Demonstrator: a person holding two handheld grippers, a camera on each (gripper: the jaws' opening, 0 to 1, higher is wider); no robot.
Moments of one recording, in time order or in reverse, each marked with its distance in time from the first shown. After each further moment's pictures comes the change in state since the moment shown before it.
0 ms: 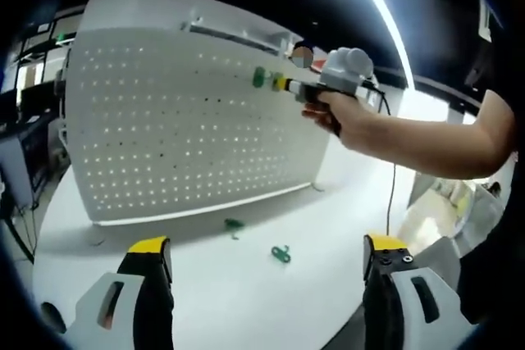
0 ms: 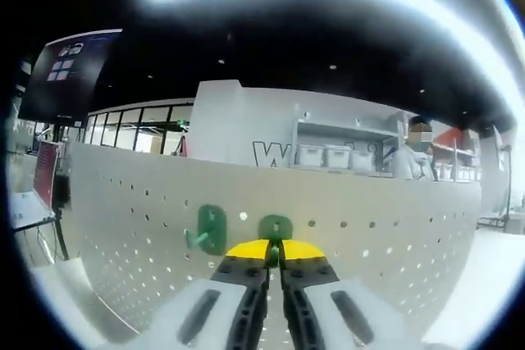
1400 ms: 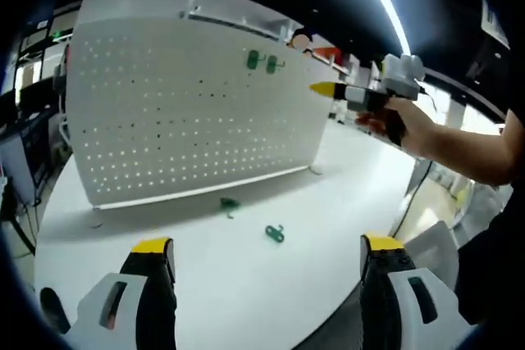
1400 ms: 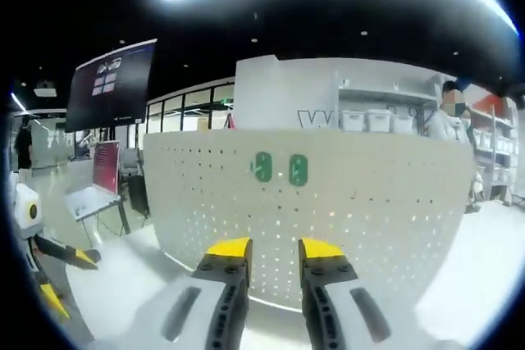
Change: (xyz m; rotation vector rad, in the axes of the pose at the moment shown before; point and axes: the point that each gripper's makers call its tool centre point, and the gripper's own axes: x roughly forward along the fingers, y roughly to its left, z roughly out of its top) left arm -0.011 -0.015 -0.027 0.007 0.072 0.004; right arm -0.133 0.009 -0.045 0.048 0.225 0.294
